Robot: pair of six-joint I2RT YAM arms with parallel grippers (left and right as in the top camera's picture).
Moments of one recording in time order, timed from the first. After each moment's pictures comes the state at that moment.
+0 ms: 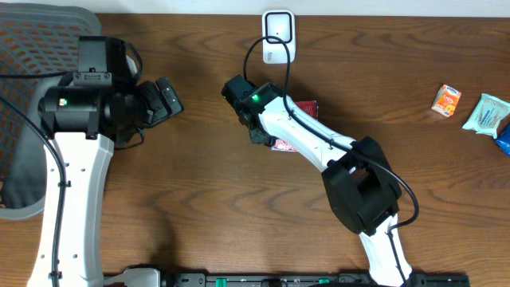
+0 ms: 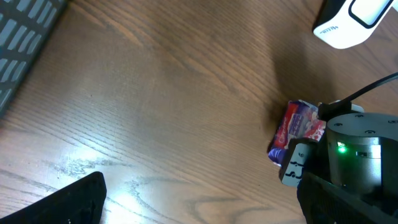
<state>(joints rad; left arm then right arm) -0.01 1.43 1.57 -1.26 0.14 -0.51 0.70 2.21 1.77 -1.06 0.37 0.53</state>
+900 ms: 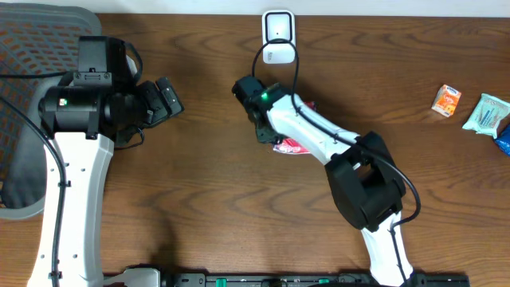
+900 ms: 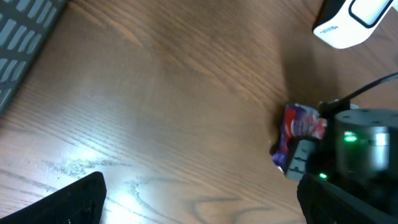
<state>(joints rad) -0.01 1.43 1.57 -1.26 0.14 -0.51 0.65 2.21 1.73 -1.02 0.31 0.49</state>
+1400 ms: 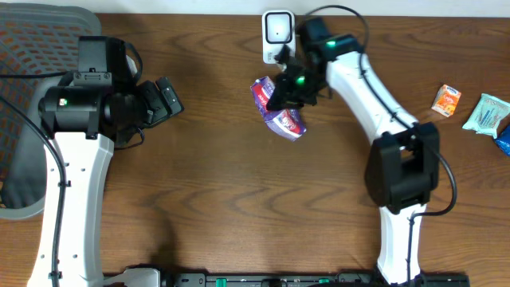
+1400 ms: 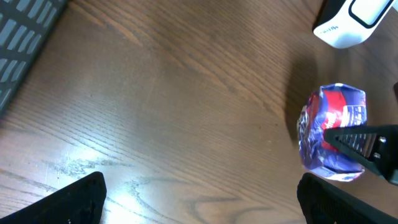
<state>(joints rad) -0.01 1.43 1.57 -1.26 0.14 -0.51 0.32 2.21 1.92 -1.11 -0.71 0.18</state>
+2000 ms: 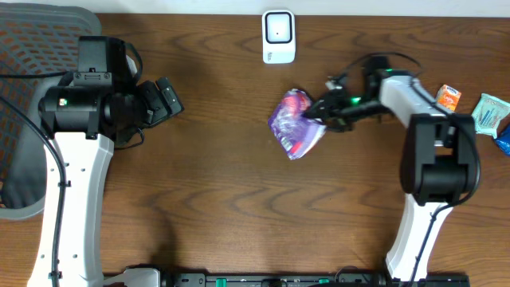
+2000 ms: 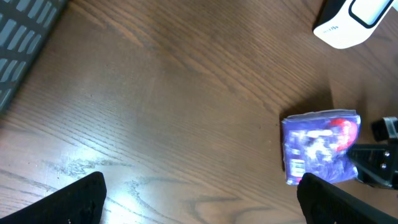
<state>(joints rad) -0.01 1.43 1.57 -1.26 0.14 -0.51 0.00 2.21 1.55 -0.93 -0.93 0.21</state>
